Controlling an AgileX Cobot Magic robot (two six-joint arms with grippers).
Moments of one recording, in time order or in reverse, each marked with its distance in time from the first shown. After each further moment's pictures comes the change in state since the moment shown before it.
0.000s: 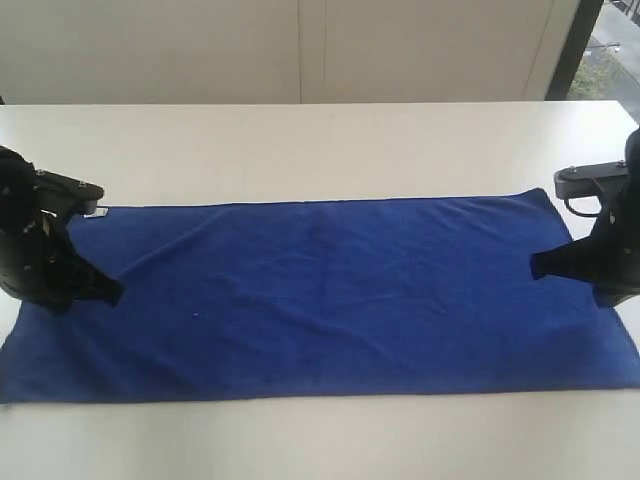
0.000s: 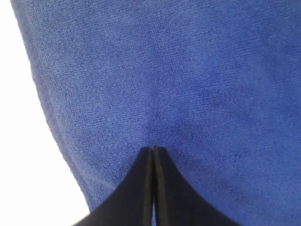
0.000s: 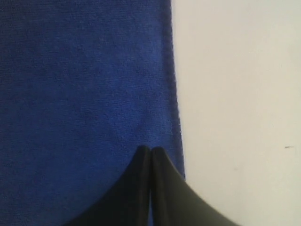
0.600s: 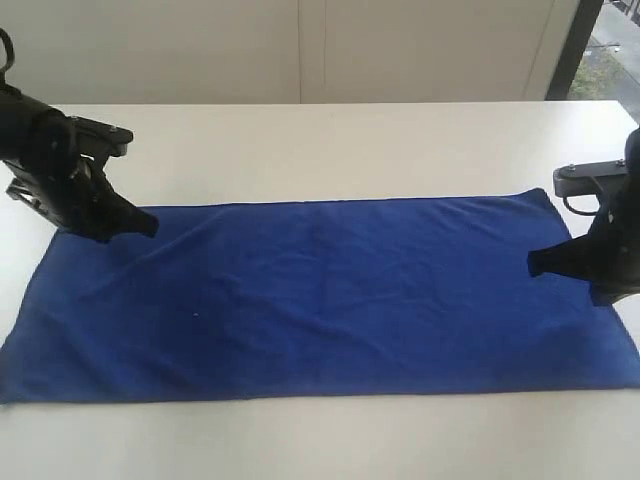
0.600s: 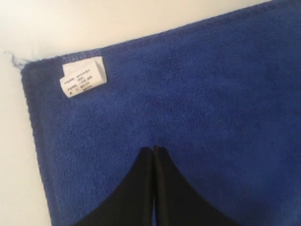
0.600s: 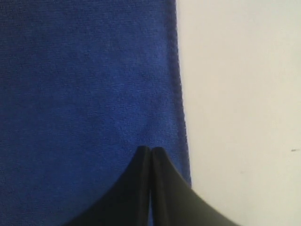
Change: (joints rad) left arm 0.013 0.187 -0.293 0.011 -0.073 0.000; right arm 0.000 0.000 0.000 0.016 -0.013 -0.002
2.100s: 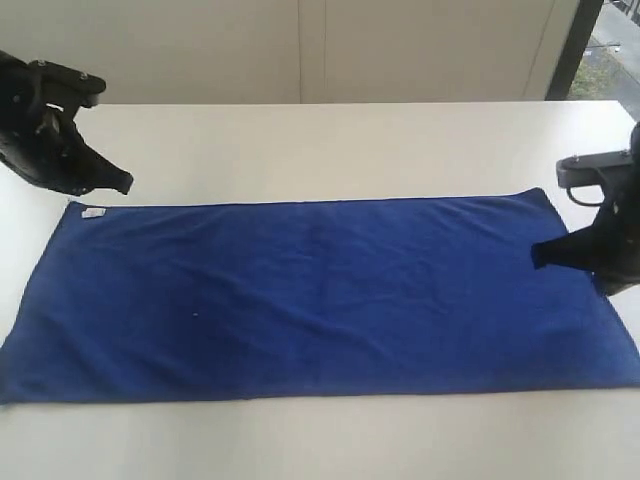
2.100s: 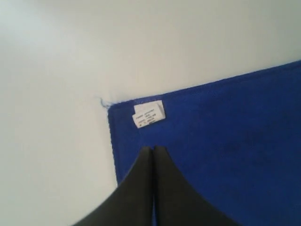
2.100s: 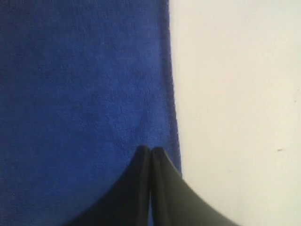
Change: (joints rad) left arm 0.033 -0.102 -0.050 0.085 0.042 -0.007; right arm 0.000 -0.022 -0.012 -0.013 0.017 -0.007
